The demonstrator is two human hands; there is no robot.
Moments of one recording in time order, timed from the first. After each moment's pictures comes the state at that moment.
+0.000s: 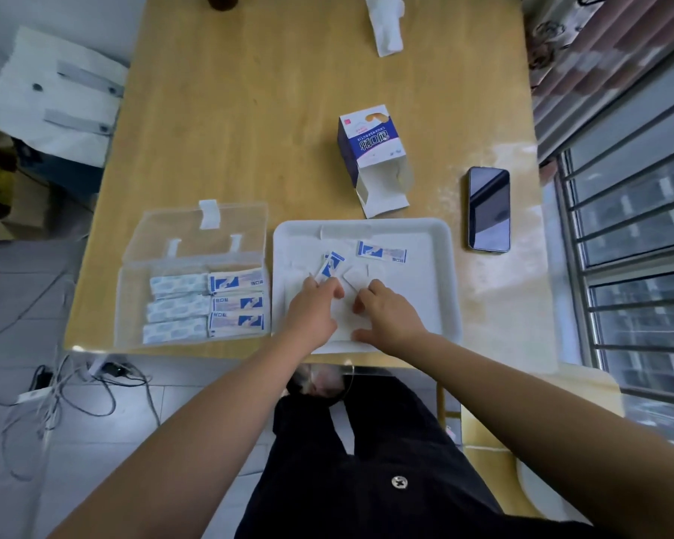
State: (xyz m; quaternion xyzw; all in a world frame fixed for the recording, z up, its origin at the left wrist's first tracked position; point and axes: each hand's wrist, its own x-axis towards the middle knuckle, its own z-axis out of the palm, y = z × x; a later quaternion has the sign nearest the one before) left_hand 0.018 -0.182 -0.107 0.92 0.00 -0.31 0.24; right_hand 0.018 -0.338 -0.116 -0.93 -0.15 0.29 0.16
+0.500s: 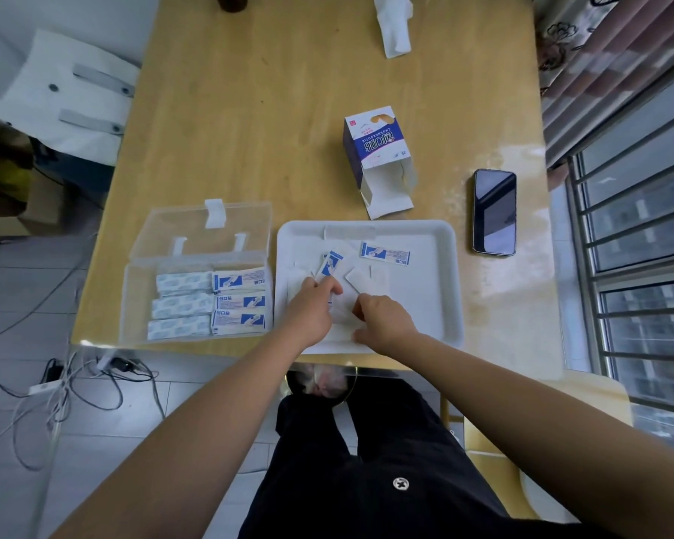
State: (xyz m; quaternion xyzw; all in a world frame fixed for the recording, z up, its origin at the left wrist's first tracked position) left_hand 0.019 -0.175 -0.116 0.90 0.03 -0.32 0.30; right_hand 0.021 -0.325 -0.118 -0.91 -0.10 0.36 0.17
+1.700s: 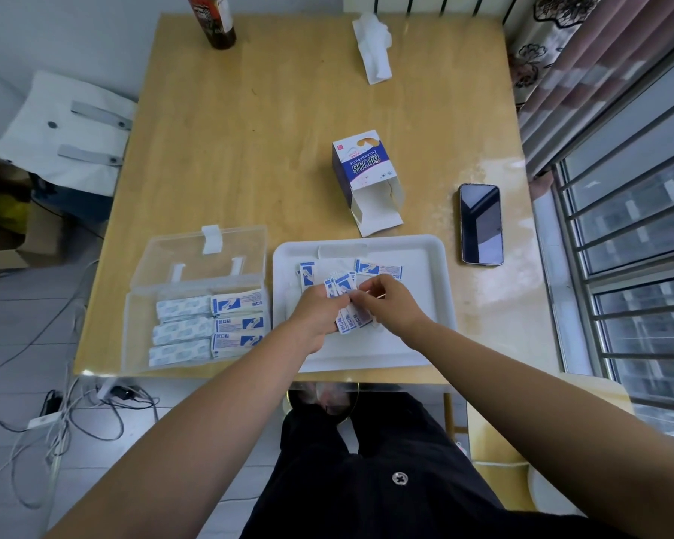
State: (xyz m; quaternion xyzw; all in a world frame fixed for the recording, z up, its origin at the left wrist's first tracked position) left_hand 0.045 -0.203 -0.087 0.61 0.33 -0.31 0.65; right_hand 0.048 -0.339 -0.101 -0.78 0.16 0.29 0.54
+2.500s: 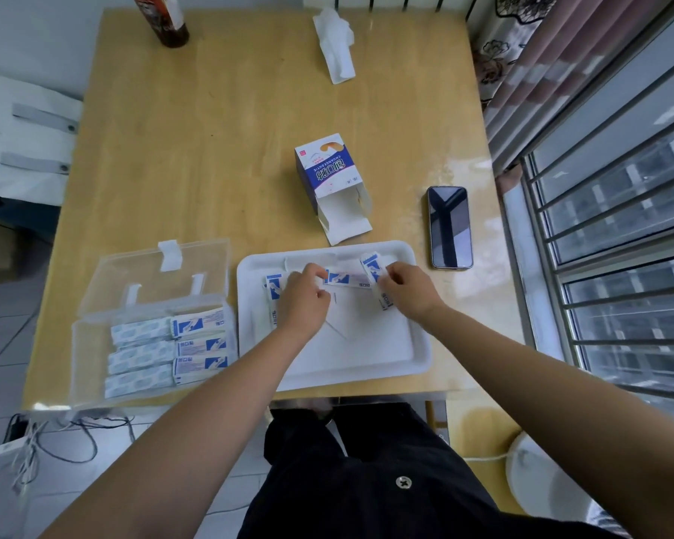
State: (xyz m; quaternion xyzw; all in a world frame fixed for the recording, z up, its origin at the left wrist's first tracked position) left_hand 0.074 -0.223 -0.108 0.91 0.12 -0.23 0.34; right_hand 0.083 -0.405 -0.099 -0.86 0.17 0.26 0.40
